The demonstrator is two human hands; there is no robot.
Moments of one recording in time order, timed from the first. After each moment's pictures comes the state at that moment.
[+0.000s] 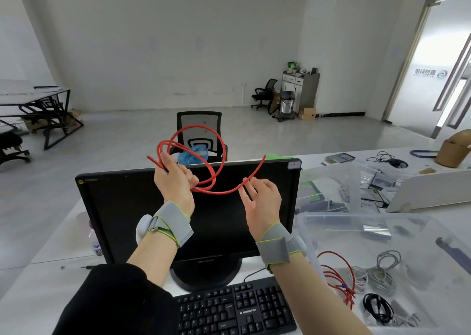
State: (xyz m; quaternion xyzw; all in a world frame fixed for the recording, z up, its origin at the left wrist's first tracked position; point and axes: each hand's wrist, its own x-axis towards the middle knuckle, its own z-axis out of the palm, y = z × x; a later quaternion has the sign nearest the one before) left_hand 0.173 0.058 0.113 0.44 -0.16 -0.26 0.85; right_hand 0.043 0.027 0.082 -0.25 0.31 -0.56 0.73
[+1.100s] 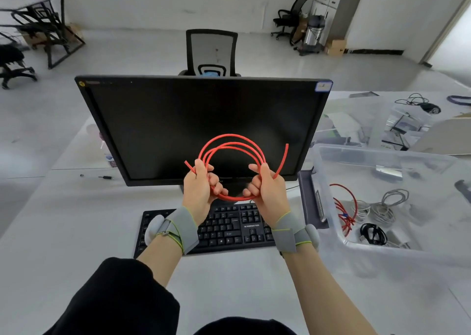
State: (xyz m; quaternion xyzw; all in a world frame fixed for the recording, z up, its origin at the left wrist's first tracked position) left_hand 0.133 0.126 -0.034 0.54 -0.13 -0.43 0.71; right_hand 0.021 0.081 -0.028 -0.35 0.40 -0.41 0.73
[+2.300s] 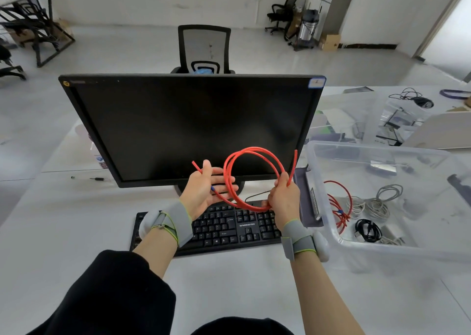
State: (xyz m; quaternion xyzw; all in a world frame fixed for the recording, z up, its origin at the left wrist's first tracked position) left_hand 0.137 0.116 -0.040 0.60 -0.19 -0.53 0.57; right_hand -0.009 0.062 -0.054 -0.44 0.59 -0.40 0.54
